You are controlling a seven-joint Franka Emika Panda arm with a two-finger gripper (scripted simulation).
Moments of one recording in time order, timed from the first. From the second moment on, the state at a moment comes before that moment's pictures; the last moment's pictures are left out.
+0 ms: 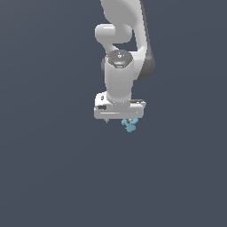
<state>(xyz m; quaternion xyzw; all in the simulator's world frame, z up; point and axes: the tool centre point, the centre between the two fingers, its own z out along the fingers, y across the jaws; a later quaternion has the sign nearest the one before) 0.003 0.022 0.176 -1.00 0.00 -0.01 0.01</state>
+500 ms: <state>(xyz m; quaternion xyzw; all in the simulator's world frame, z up) 0.004 0.011 0.171 -1.00 -0.01 0.00 0.01</state>
